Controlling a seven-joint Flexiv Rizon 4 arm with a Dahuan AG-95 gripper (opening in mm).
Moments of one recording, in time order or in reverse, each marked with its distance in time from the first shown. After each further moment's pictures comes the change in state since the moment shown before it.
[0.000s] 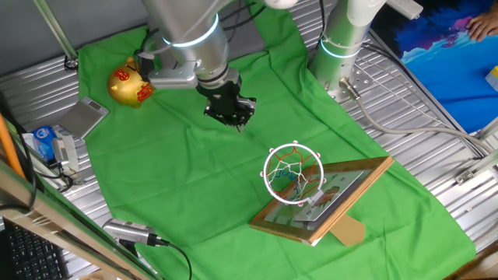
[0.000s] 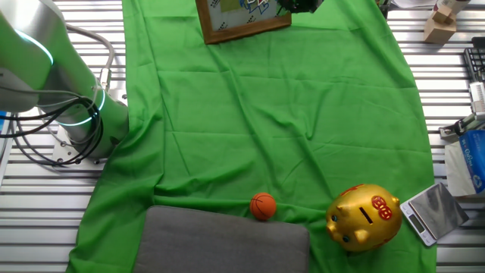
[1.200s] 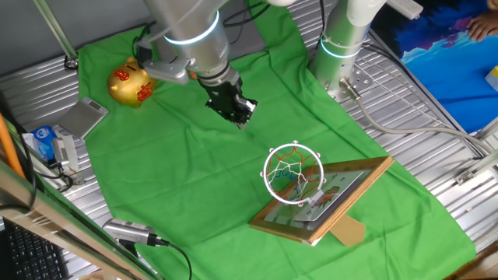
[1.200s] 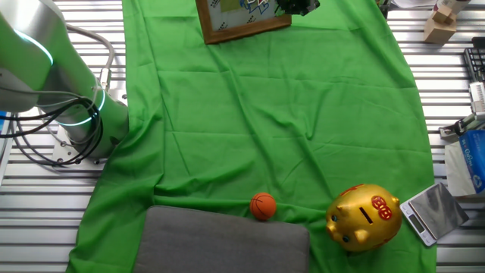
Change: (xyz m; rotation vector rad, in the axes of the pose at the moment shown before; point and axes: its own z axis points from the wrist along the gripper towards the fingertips) arm 0.002 0.000 -0.001 -0.026 -0.012 0.267
